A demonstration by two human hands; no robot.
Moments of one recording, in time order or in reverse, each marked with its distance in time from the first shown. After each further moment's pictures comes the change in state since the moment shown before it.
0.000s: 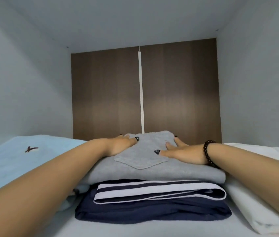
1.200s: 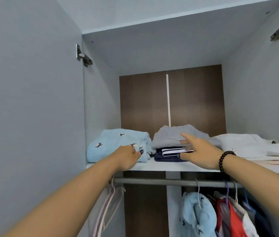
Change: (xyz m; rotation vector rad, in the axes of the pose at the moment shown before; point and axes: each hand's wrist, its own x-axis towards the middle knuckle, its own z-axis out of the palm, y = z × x) left_hand -0.344 -0.035 0.005 -0.023 0.284 -0.066; right_hand -0.233 -0.151 0.086 0.222 0.460 -0.259
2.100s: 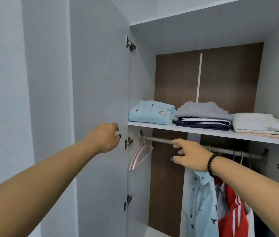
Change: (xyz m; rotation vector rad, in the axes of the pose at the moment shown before) left_hand -0.286 0.008 -0.065 0.252 0.211 -0.324; right_hand -0.189 -0.084 0.024 -0.050 -0.321 -0.194
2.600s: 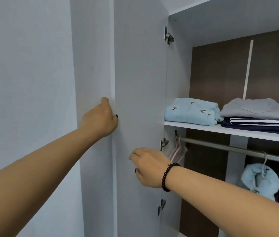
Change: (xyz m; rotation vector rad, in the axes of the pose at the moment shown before) left_hand 0.008 -0.116 -0.049 0.073 0.337 -0.241; right_hand 0.083 -0.177 0.123 -0.465 0.105 -0.693
